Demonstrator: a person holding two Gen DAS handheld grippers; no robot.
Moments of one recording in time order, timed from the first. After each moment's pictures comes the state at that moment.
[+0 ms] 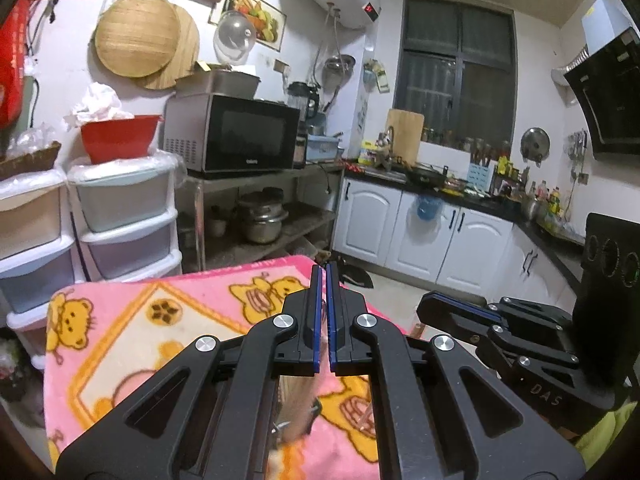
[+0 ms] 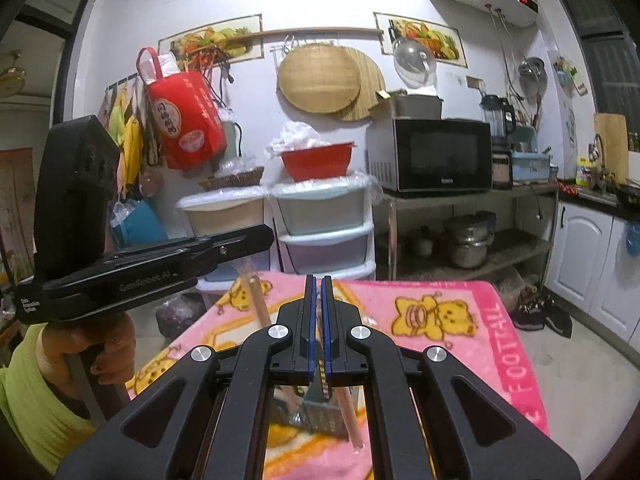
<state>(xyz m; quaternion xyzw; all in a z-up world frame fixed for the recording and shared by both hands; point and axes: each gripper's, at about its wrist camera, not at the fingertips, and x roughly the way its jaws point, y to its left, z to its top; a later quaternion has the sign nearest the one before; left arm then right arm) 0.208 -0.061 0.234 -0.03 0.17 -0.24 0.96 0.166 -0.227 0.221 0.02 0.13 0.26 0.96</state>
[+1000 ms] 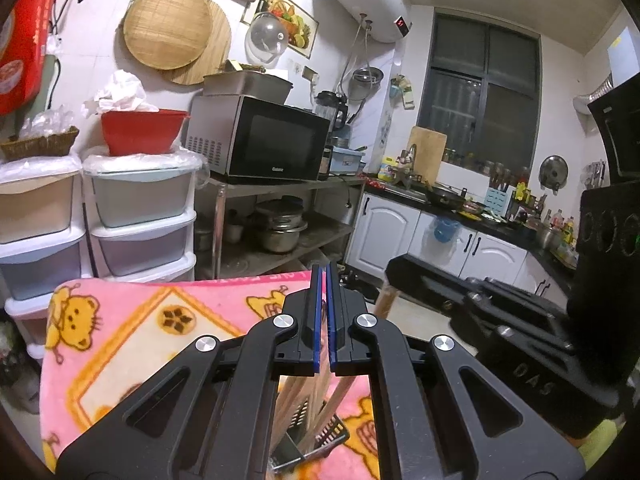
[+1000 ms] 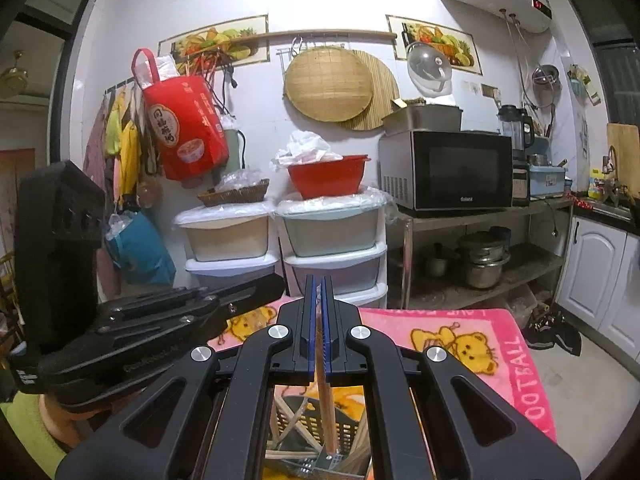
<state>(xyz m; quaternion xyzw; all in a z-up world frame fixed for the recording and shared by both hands) 0.246 -0.035 0.234 -0.07 0.17 -0.21 0.96 0.238 -0.177 0.240 0.02 0.13 0.27 0.95</state>
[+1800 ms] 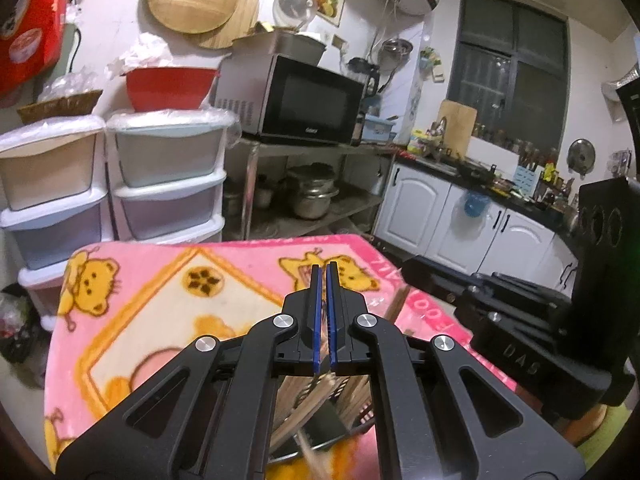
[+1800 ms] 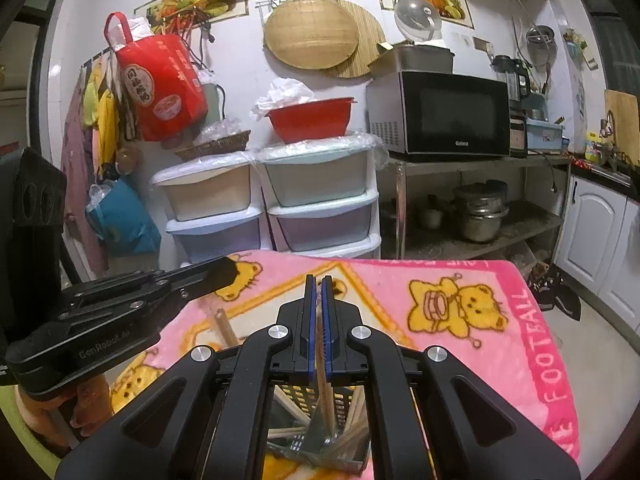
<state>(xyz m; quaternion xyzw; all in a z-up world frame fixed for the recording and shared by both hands) 0.266 -0.014 0.178 -0.06 0.22 -0.17 0.96 0.273 -0.168 0.176 0.02 0.21 0.25 0.95</state>
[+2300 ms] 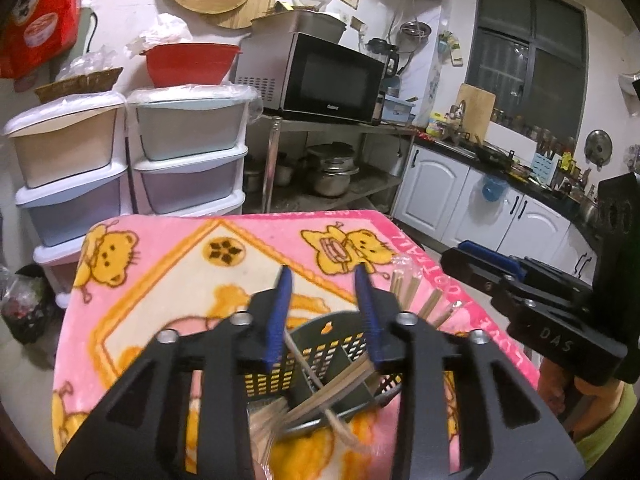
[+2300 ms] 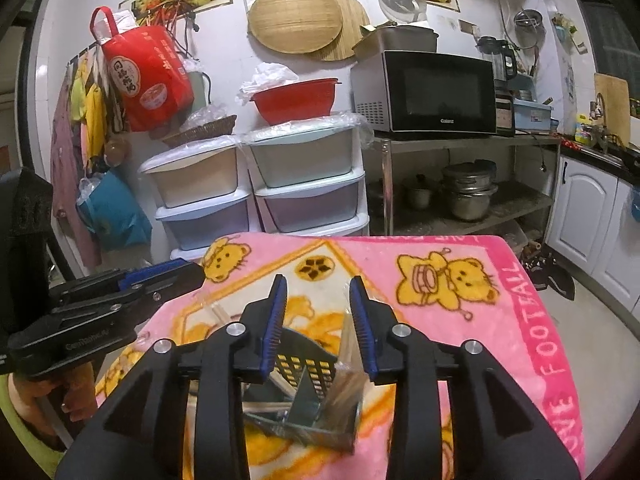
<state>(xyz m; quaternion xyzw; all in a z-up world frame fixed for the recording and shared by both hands) 0.253 -0.001 0.158 -0.06 0.25 -0.13 0.96 0.260 -0.186 0.159 0.02 0.23 0.23 0.95</state>
